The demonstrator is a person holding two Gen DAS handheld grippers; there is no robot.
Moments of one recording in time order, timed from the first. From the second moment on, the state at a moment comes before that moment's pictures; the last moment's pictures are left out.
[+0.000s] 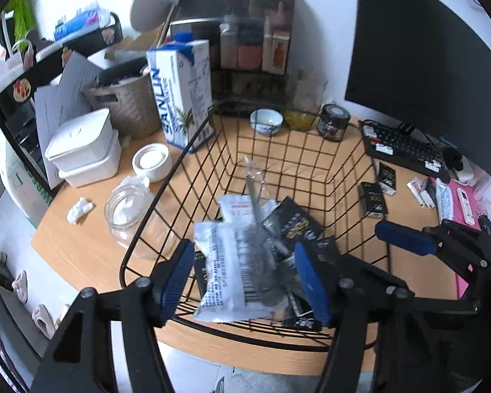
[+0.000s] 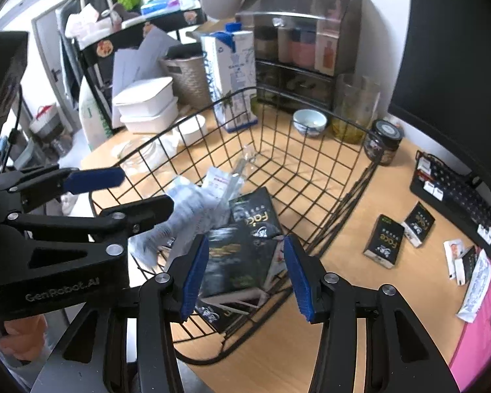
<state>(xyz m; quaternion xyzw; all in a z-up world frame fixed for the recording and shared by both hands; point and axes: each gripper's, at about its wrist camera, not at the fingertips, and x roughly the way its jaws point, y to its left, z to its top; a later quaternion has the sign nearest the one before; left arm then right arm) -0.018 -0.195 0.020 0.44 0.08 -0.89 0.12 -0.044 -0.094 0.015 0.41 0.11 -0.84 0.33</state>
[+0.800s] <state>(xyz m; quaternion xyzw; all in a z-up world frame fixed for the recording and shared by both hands) -0.158 0.010 -0.040 0.51 -0.02 -0.86 0.02 -0.146 0.204 -0.037 0.47 -0.02 -0.88 0.08</state>
